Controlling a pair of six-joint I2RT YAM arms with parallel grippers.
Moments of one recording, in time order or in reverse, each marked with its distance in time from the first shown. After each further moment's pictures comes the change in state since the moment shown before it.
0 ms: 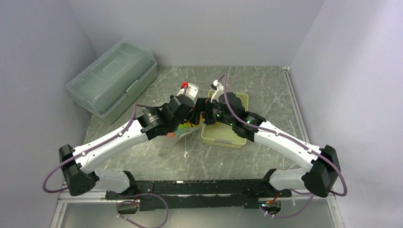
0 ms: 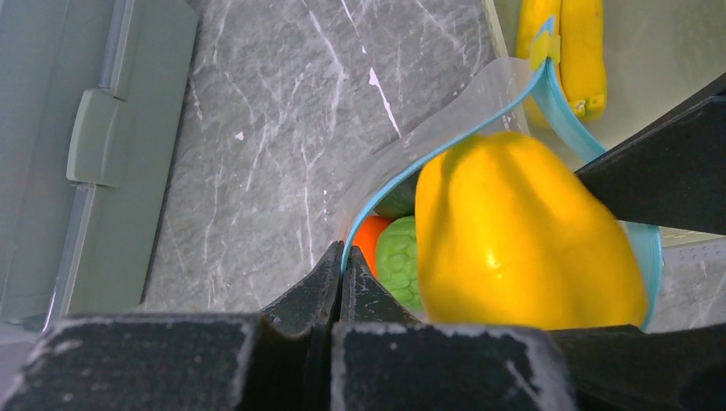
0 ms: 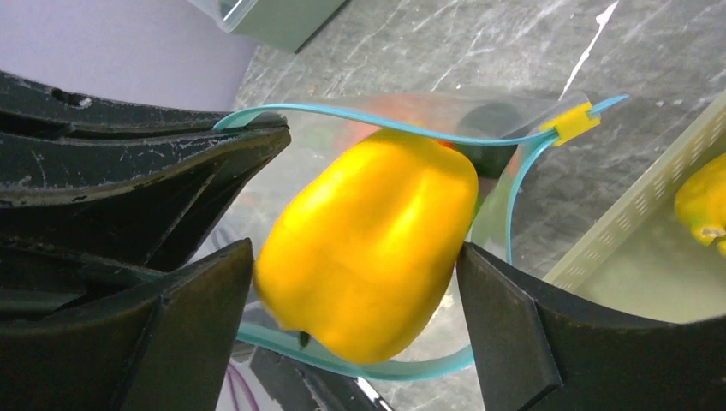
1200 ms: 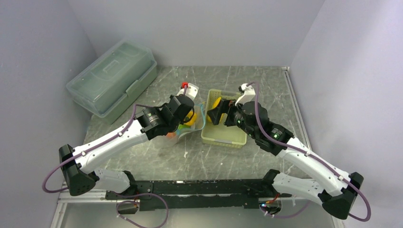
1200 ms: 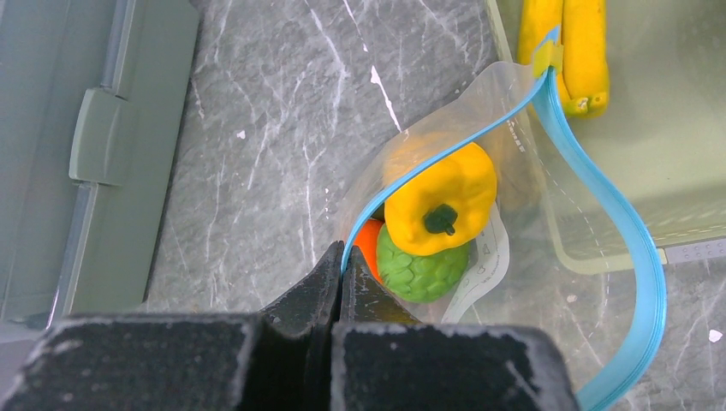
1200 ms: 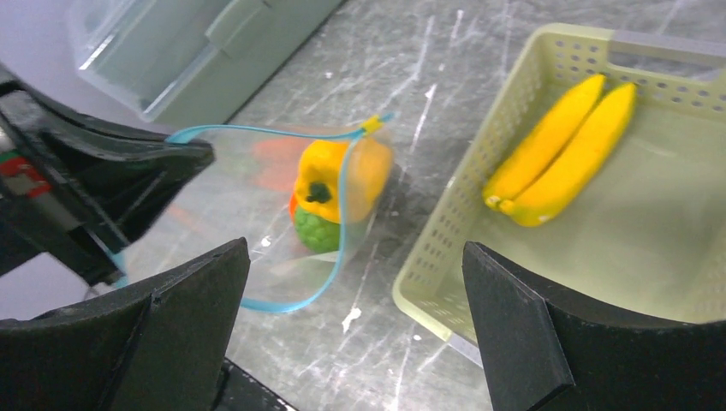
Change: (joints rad) left arm 0.000 0.000 0.003 -0.008 -0.001 0.001; right arm 0.002 -0.314 -0.065 -0.170 0.325 -0.090
